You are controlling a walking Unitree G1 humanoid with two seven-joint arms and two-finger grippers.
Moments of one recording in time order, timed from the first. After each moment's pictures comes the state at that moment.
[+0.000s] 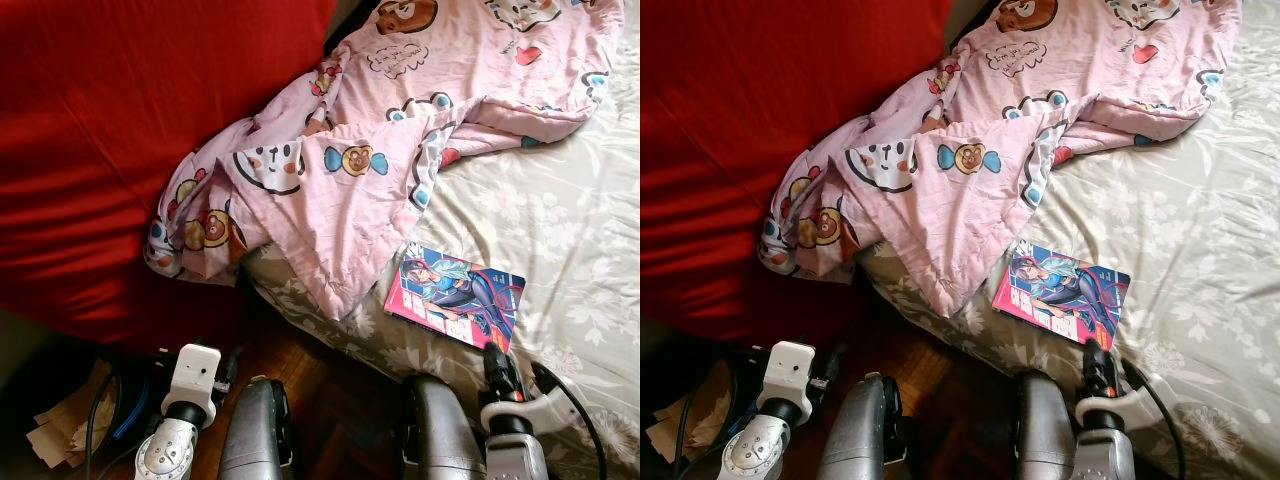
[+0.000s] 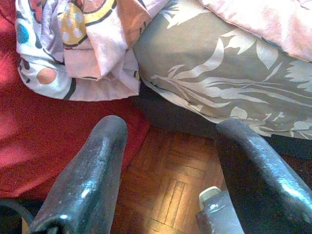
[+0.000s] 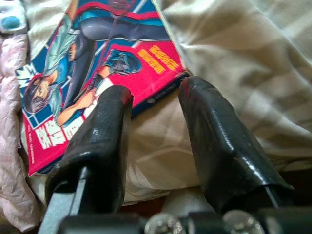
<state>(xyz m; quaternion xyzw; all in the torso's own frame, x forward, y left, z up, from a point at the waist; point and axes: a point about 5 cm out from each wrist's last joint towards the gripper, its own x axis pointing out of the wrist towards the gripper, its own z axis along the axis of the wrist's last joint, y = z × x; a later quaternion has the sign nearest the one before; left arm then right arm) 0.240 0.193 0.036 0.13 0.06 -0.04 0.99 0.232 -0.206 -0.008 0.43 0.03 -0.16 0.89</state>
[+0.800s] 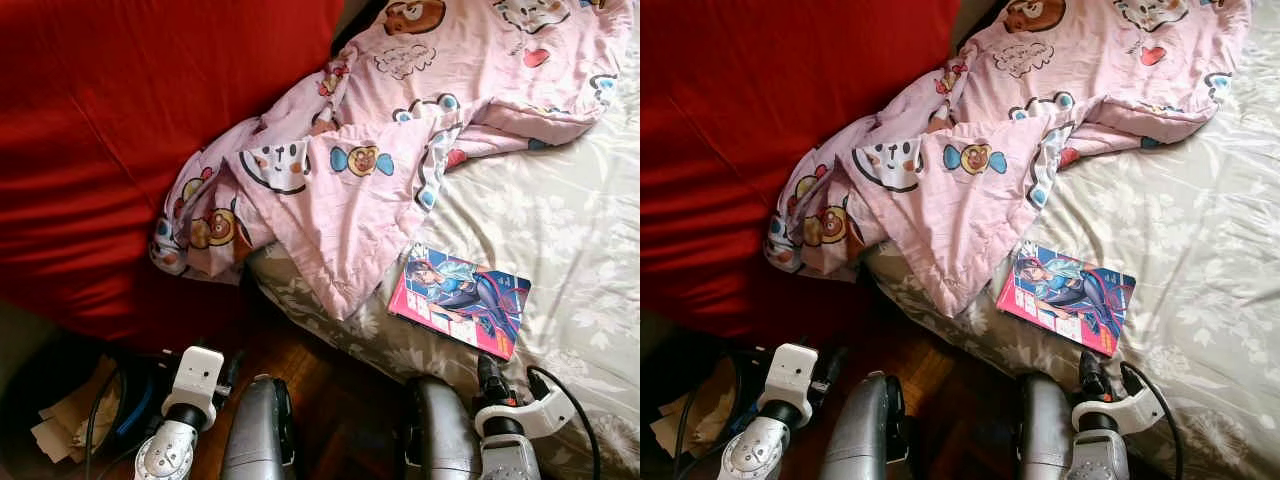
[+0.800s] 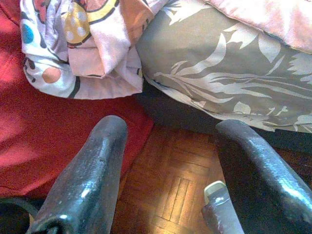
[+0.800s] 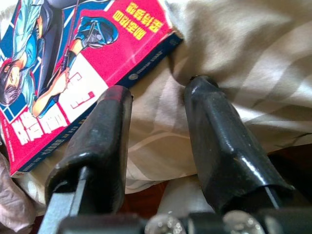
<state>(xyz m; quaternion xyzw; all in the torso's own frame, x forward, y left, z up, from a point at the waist) 0.238 0.193 0.035 0.15 0.06 -0.05 0.99 0.244 -0.210 -0.022 0.46 0.07 -0.17 0.87</state>
